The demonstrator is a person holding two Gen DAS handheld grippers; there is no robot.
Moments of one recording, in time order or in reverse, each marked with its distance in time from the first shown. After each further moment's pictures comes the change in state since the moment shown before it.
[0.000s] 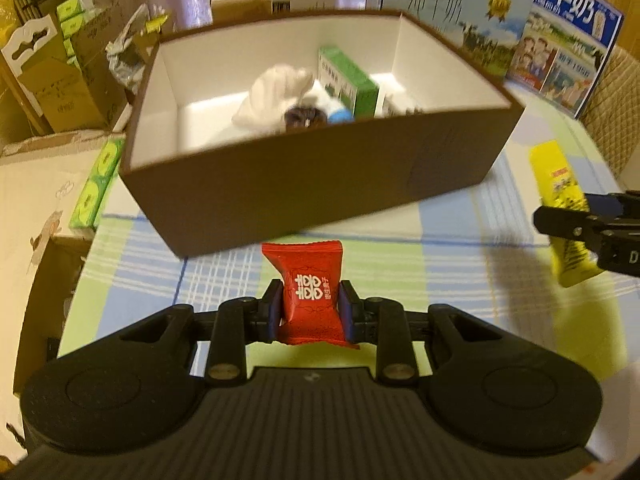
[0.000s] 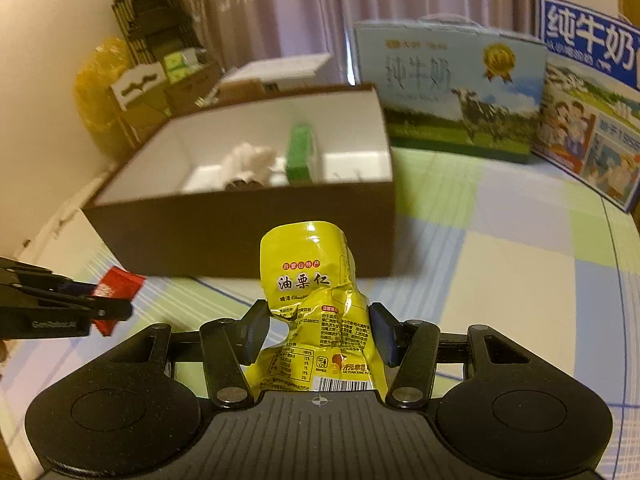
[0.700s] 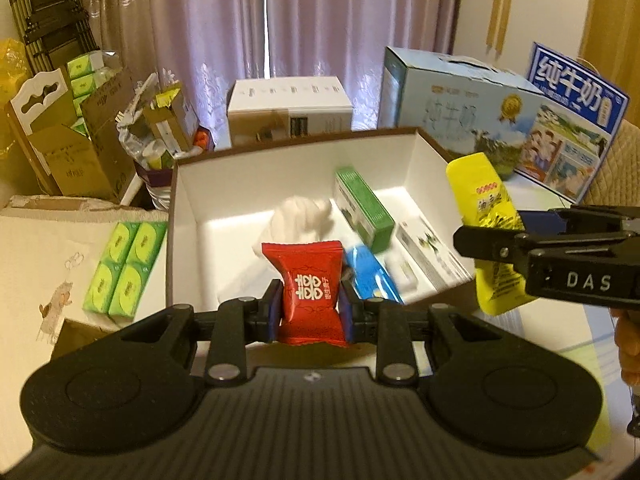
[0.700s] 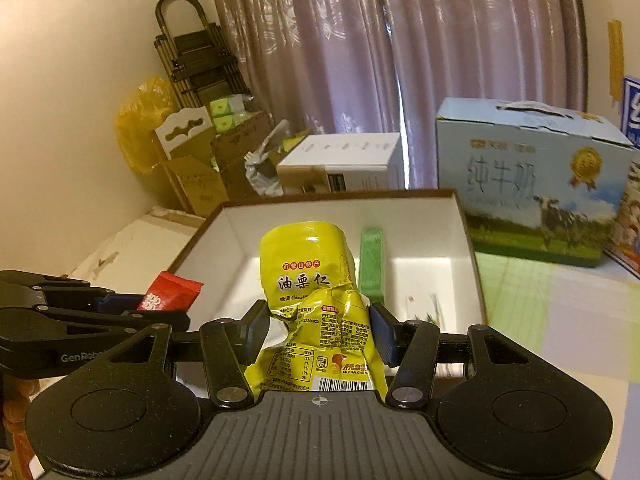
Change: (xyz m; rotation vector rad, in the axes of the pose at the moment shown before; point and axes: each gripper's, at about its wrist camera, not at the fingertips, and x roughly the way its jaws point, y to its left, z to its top) left arm -0.021 0.025 0.095 -0.009 -0.179 0.013; right arm 0.038 0.038 0.106 -0.033 -0.103 0.123
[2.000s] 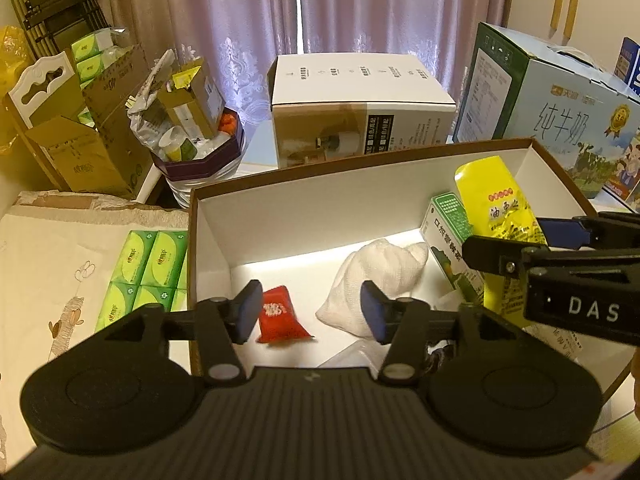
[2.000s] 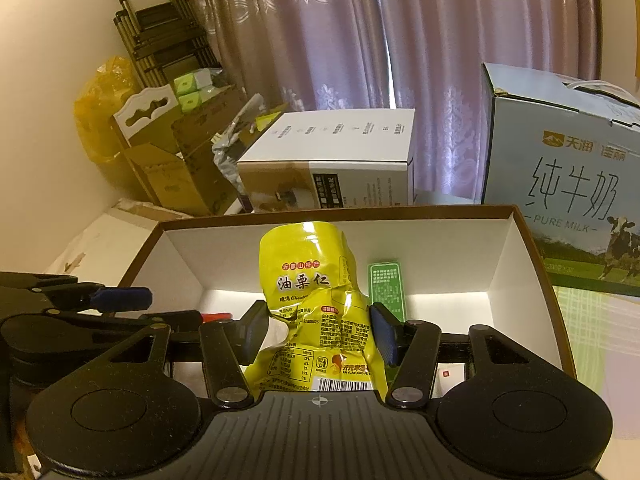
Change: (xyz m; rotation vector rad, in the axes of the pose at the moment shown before) left arm 0.129 0.059 0.064 -0.012 0.088 0.082; right arm 0.136 -0.013 0.048 0.040 0.085 -0.070
